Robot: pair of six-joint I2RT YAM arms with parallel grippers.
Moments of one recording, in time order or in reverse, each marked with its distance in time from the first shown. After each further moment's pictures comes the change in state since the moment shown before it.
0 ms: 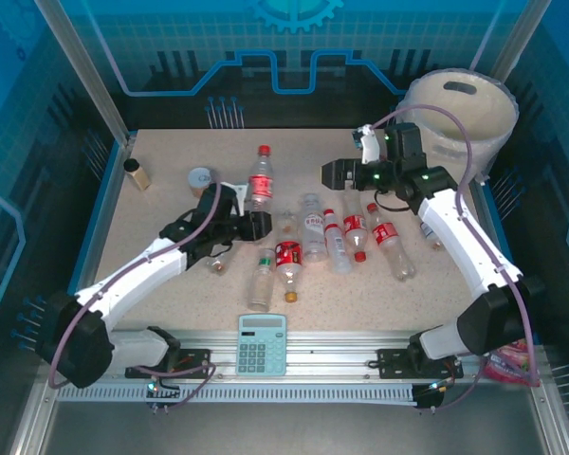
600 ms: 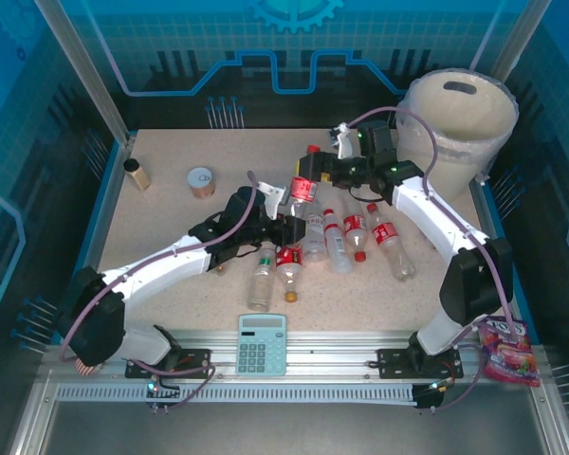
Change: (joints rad) left arm -0.140 0.118 0.032 0.228 0.072 0.038; right arm 0.057 0.192 0.017 0.209 -0.130 0.214
